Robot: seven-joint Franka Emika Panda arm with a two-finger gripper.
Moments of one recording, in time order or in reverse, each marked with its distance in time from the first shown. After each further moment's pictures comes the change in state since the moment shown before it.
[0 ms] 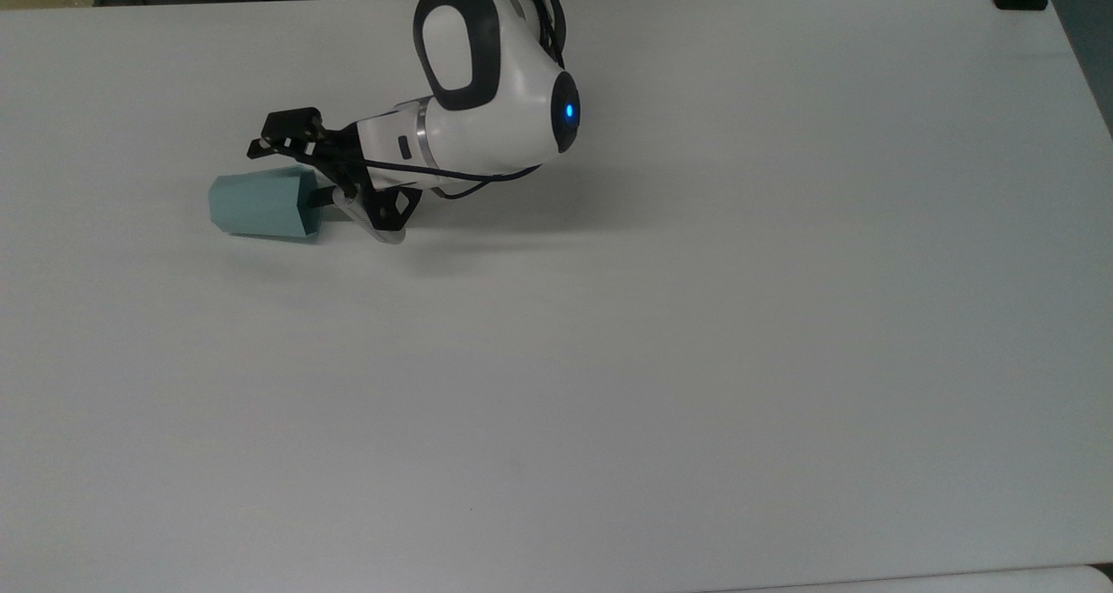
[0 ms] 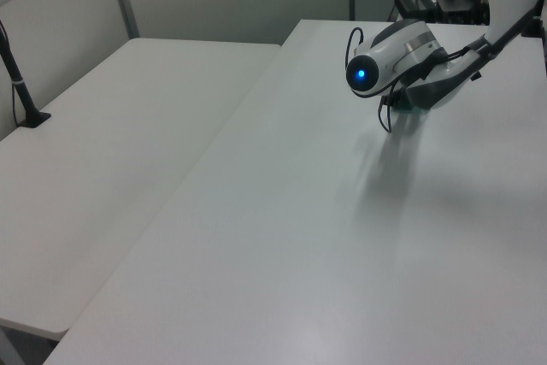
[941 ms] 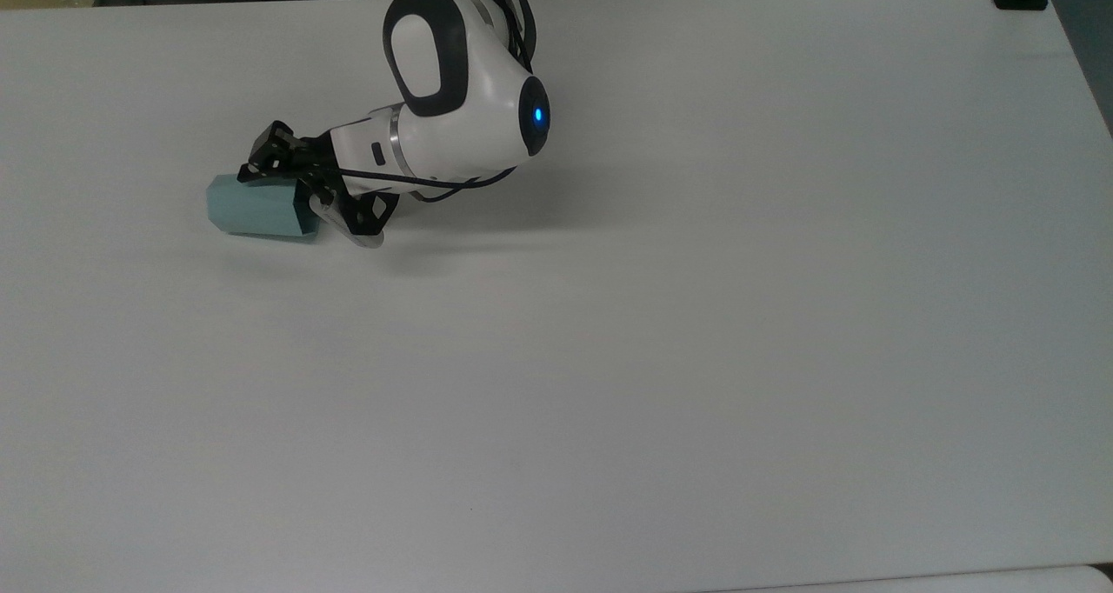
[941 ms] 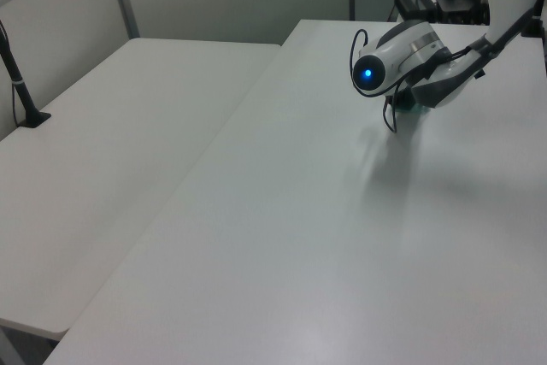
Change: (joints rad) arm -0.049 0.004 0.000 -0.037 -0.038 0.070 0.000
